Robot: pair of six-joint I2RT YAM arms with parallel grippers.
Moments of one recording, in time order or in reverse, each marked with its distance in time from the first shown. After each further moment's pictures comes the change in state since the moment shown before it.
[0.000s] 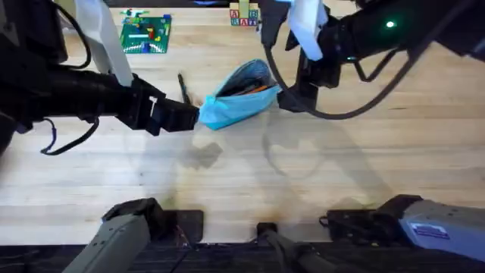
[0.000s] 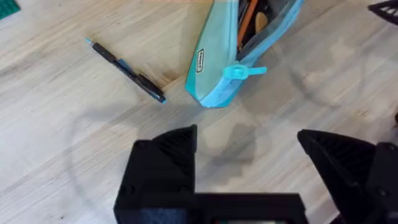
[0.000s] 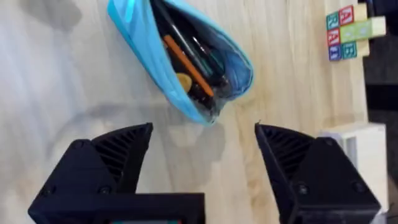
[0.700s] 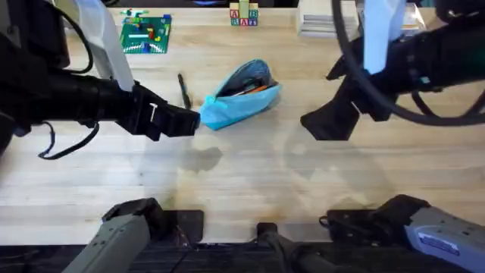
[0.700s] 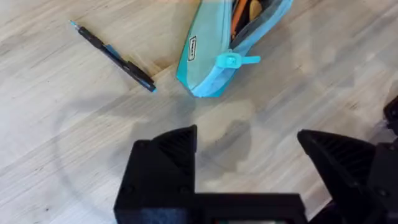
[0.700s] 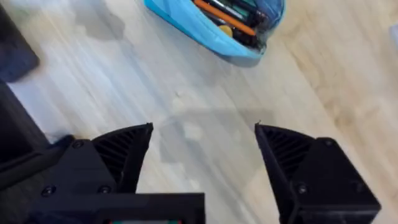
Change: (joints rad) left arm 0.000 0.000 0.000 -0.057 0.000 0.000; right arm 0.000 -0.254 0.000 -0.307 0.003 0.467
